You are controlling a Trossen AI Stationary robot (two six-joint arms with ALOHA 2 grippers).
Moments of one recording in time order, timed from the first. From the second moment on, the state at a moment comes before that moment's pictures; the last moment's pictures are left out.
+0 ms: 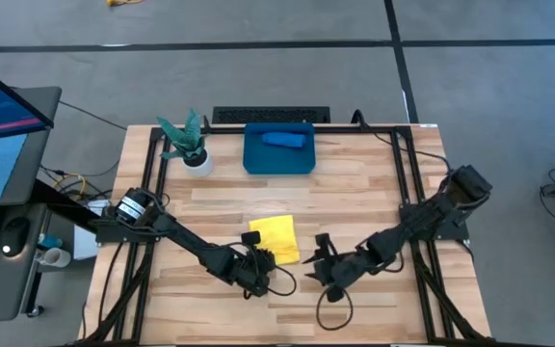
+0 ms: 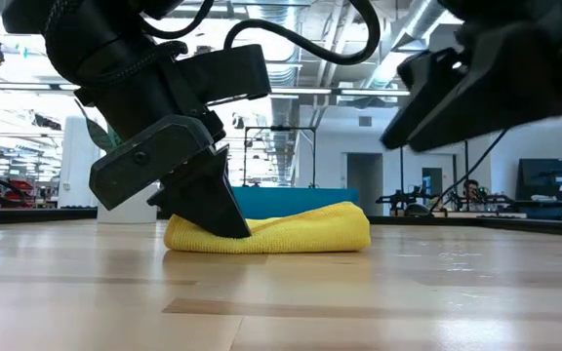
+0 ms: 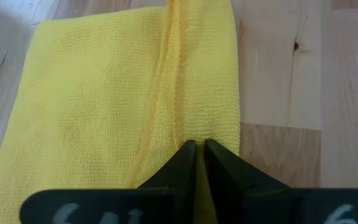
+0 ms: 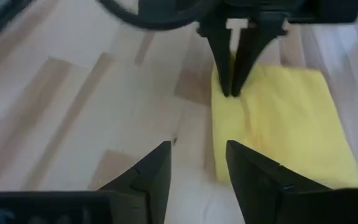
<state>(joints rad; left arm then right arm) -0.48 2.00 1.14 -0.28 -0.54 -0.46 0.57 1.66 0.79 0.13 0.40 0.01</state>
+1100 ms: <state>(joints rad) -0.48 2.00 1.14 -0.27 -0.54 -0.46 0.47 1.93 0.89 0.18 0.46 -0.17</state>
